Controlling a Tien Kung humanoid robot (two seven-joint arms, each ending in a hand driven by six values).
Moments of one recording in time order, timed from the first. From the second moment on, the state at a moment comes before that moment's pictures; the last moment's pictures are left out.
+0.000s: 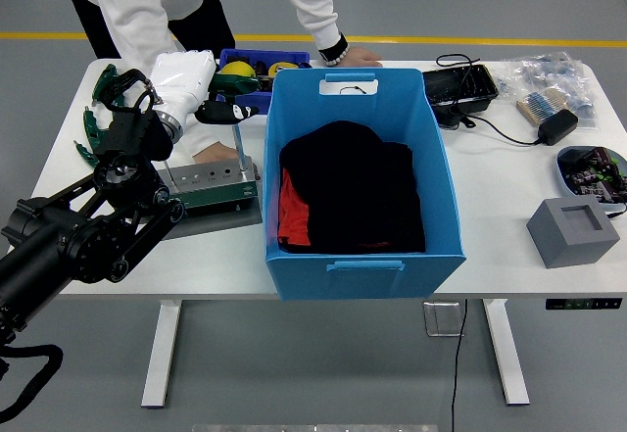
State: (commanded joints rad) left arm -0.75 0.16 -0.86 -0.97 2.21 0.22 0.36; right arm 0.06 -0.17 0.60 0.18 -0.21 -0.18 0.05
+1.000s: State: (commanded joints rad) left arm -0.87 0.24 -0.74 -1.02 2.12 0.18 0.36; right arm 0.07 -0.17 0.60 0.18 -0.20 -0.18 0.05
